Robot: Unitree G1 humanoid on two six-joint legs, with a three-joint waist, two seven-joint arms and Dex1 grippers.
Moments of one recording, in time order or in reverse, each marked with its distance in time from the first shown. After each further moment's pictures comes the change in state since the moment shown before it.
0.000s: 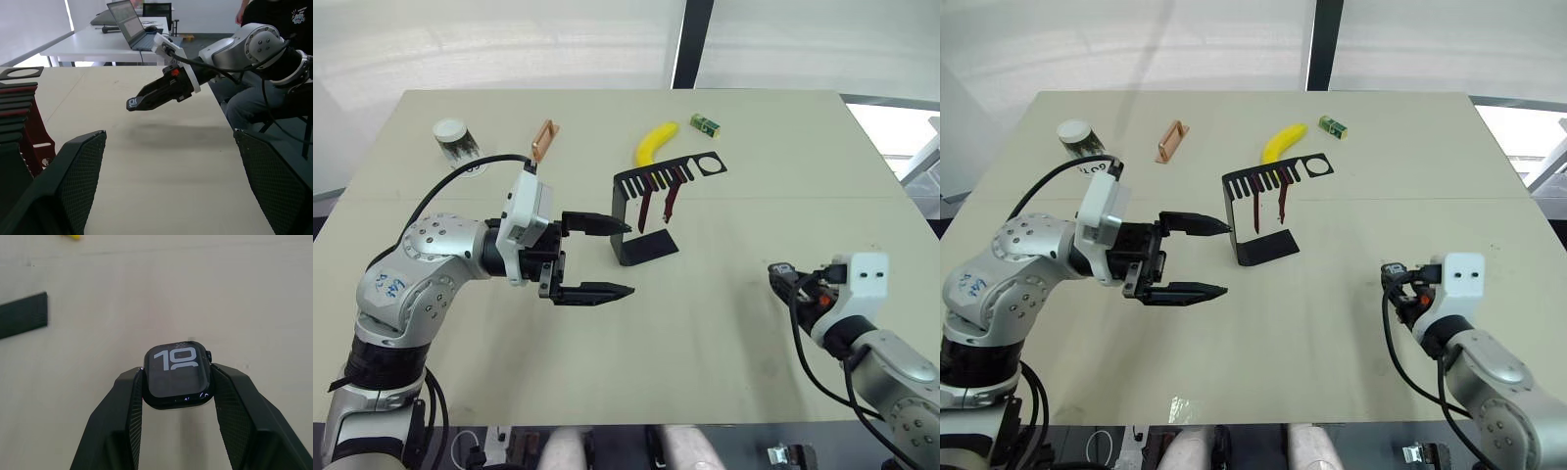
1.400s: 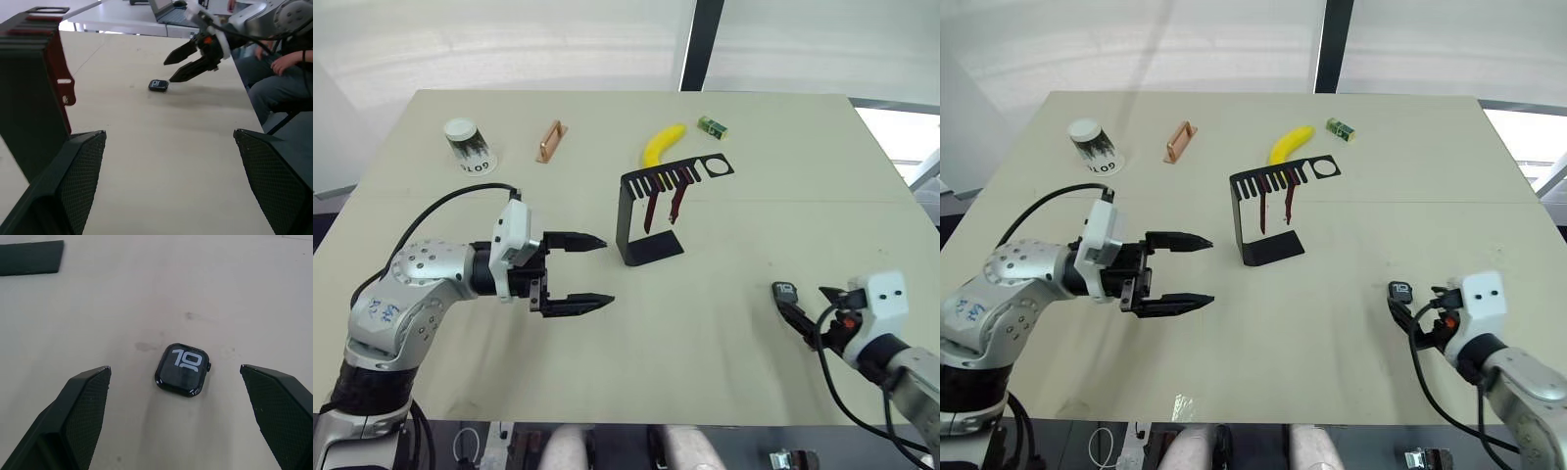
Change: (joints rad) left arm 0.184 0.039 0.073 -0.002 0.071 -0.040 0.045; right arm 0.183 -0.249 -0.103 0.081 -0.019 -0.177 0.360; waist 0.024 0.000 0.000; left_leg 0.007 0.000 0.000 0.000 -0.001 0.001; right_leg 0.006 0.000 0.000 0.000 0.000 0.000
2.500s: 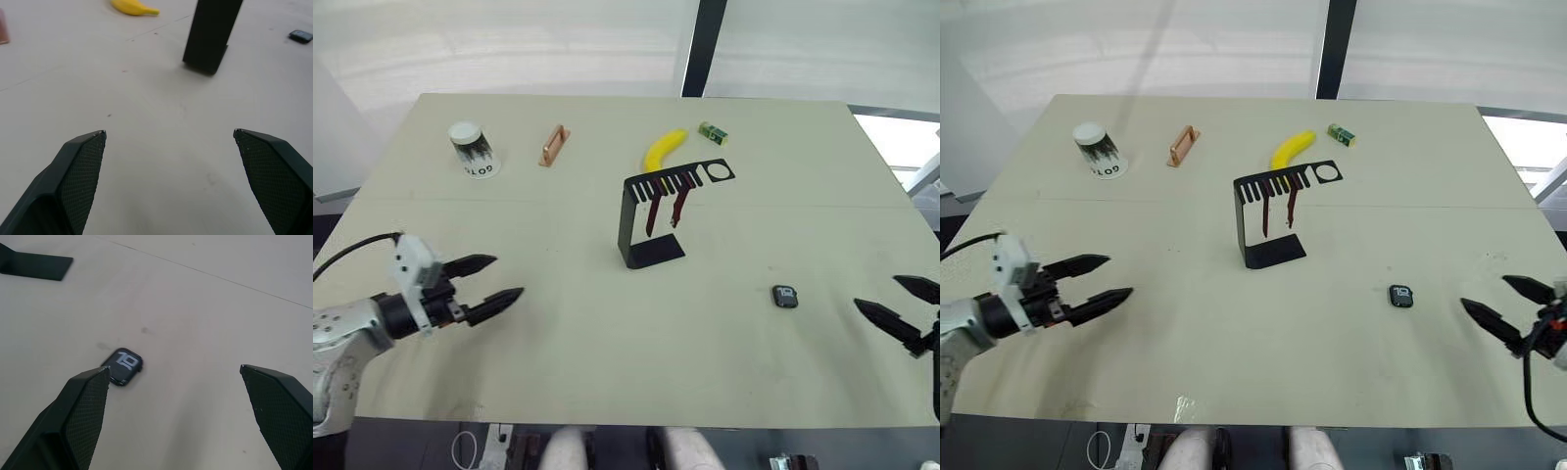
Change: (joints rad) left arm 0.330 0.003 0.278 -0.021 0.042 0.013 0.201; right arm -0.008 -0.156 -0.184 0.334 -0.018 -0.282 0.508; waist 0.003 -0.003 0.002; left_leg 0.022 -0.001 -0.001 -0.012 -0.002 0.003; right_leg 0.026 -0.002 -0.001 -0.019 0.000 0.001
